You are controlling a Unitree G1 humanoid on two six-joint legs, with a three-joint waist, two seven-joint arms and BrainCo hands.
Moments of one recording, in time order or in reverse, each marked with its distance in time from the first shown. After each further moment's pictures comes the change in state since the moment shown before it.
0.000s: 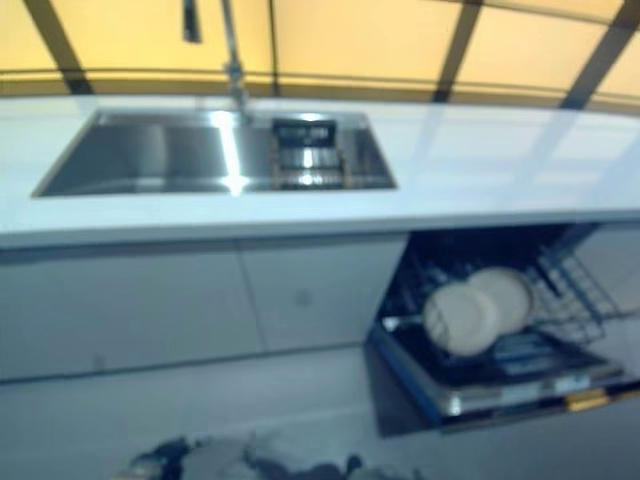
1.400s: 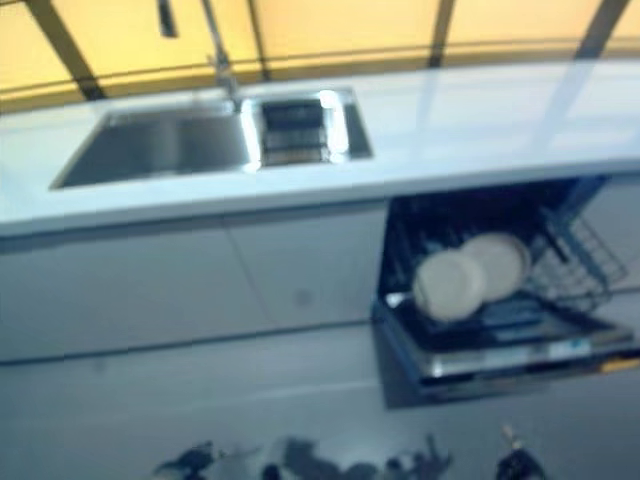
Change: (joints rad) left arm 0.000 -0.098 -0.067 -0.056 0.007 -0.034 -0.013; right arm -0.078 0.175 0.014 -0.044 0.614 -0.221 0.051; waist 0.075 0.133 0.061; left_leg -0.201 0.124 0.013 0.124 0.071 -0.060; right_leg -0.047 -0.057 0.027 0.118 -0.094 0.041
